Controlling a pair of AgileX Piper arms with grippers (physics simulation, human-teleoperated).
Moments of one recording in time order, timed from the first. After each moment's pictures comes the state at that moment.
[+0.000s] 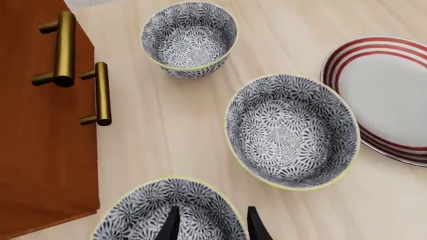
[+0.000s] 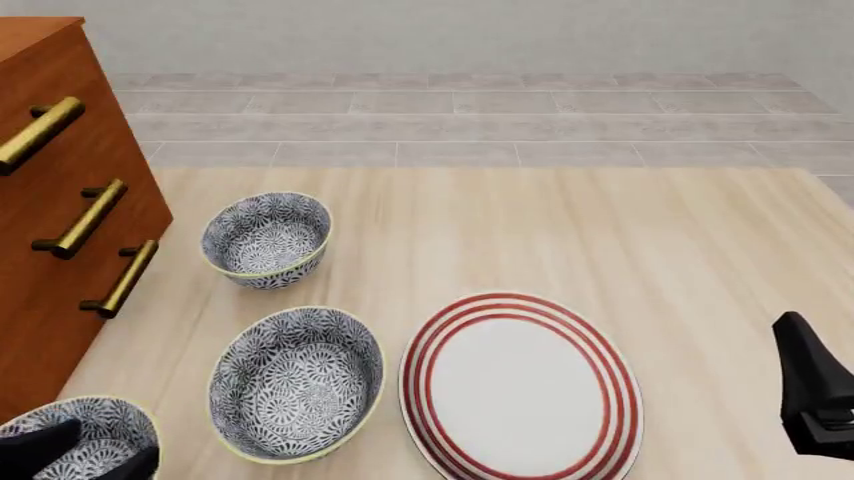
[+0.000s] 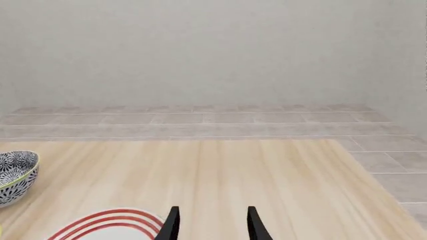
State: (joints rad) left arm -0.25 0.01 -0.09 0.70 0.06; right arm 0.00 0.00 -0.01 -0.01 0.01
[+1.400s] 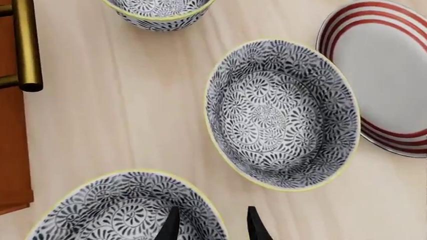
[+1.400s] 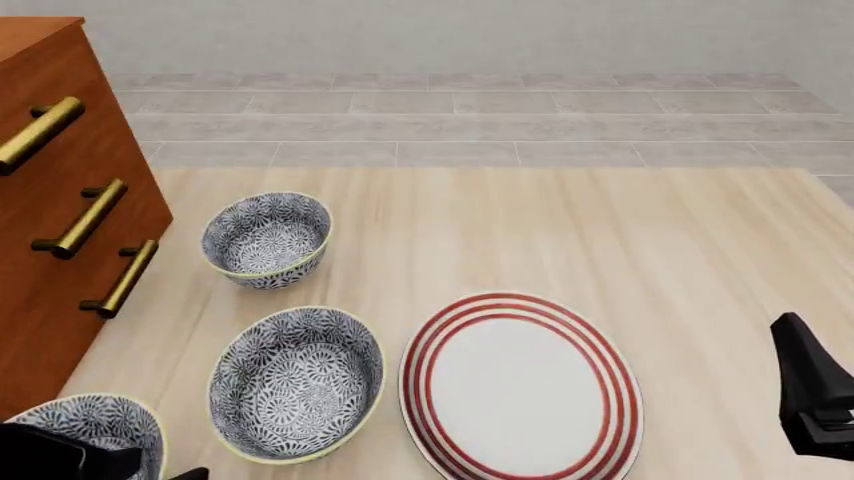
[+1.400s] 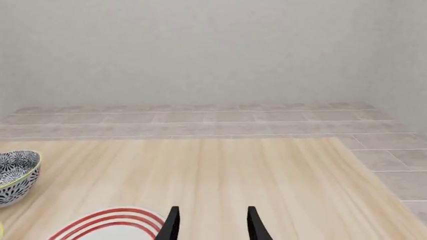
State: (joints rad) left arm -0.40 0.38 0.00 0.45 -0.16; right arm 0.00 0.00 0.00 0.00 0.02
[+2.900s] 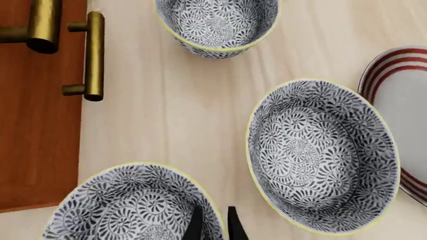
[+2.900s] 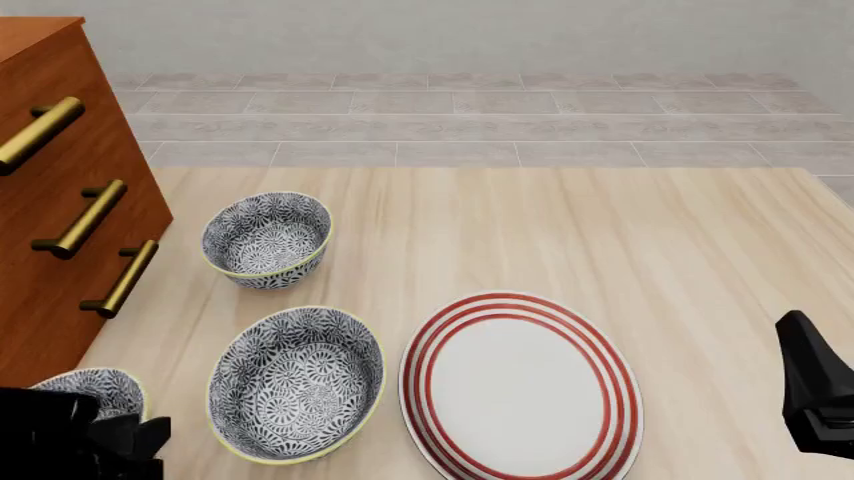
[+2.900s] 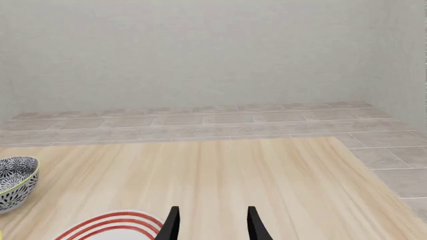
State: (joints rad) left arm -0.13 0.55 -0.05 0.32 0.11; right arm -0.01 0.00 0.00 -0.01 0.03
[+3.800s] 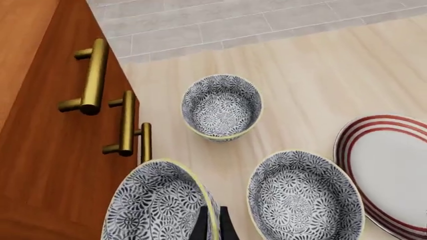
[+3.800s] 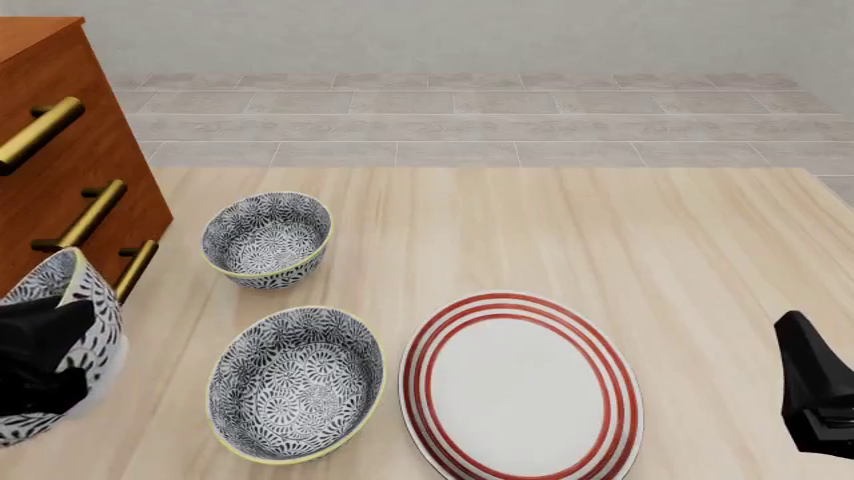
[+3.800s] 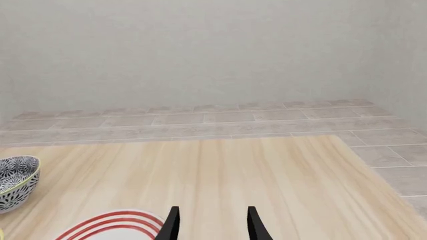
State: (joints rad) left arm -0.13 0.41 -0.40 0.51 0.11; right arm -0.01 0.01 0.00 -0.01 0.04
